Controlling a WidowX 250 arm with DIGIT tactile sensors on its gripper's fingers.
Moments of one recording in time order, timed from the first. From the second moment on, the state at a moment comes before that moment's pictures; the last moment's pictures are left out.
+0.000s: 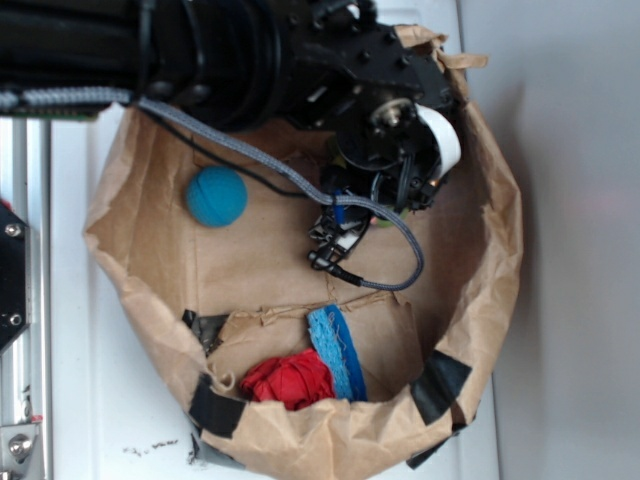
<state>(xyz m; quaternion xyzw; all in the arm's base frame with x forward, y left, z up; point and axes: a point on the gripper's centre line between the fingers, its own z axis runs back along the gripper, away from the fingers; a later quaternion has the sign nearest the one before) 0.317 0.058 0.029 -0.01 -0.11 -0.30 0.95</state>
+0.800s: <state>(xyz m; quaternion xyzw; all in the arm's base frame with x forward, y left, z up) 0.296 0.056 0.076 -0.09 -0.13 -0.29 0.94</state>
